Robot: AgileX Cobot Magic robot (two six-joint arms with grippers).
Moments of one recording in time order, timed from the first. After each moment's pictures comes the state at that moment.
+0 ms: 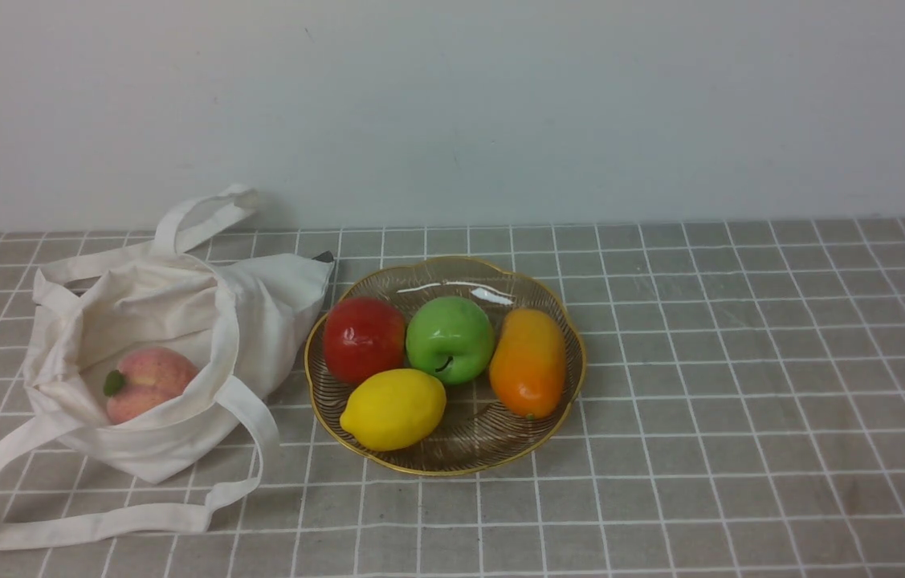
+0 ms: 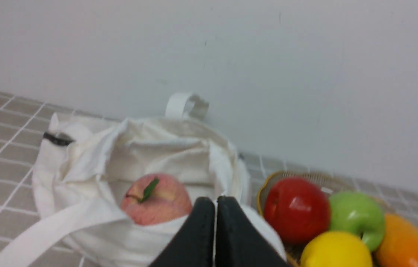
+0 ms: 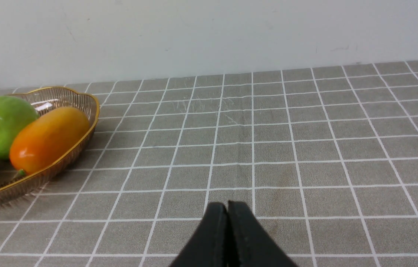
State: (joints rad) right arm 0.11 -0.01 0.02 -0.08 0.38 0.18; left arm -0.05 -0.01 0.03 -0.20 0.04 -0.13
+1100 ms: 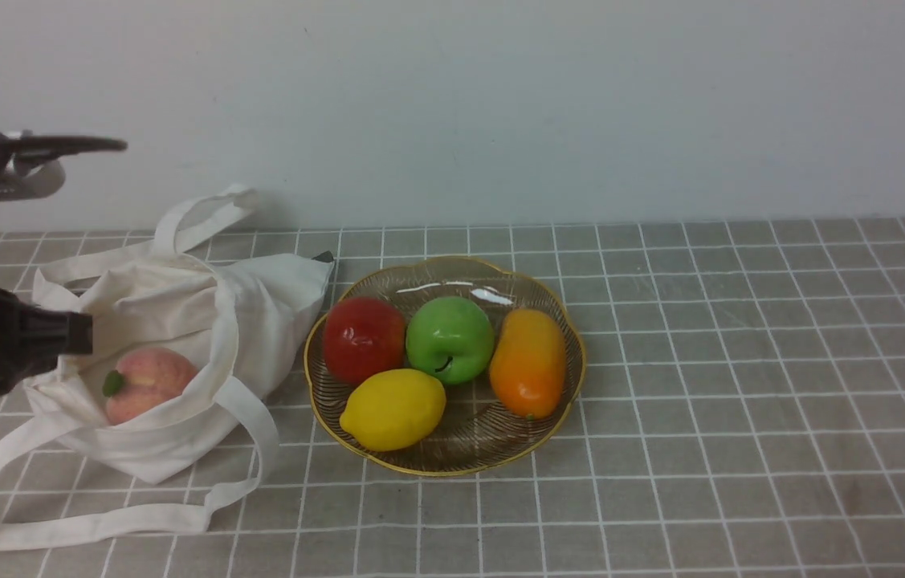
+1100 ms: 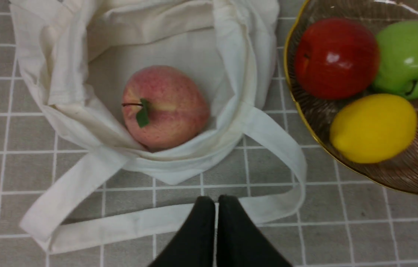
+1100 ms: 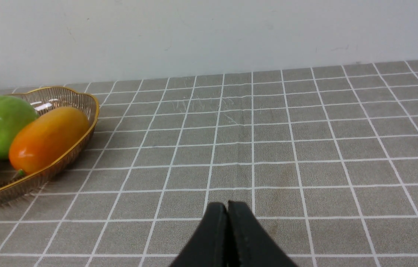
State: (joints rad) right arm 0.11 -0.01 0.02 -0.08 0.38 0.18; left arm 0.01 1.13 -0.92 -0.10 0.79 -0.01
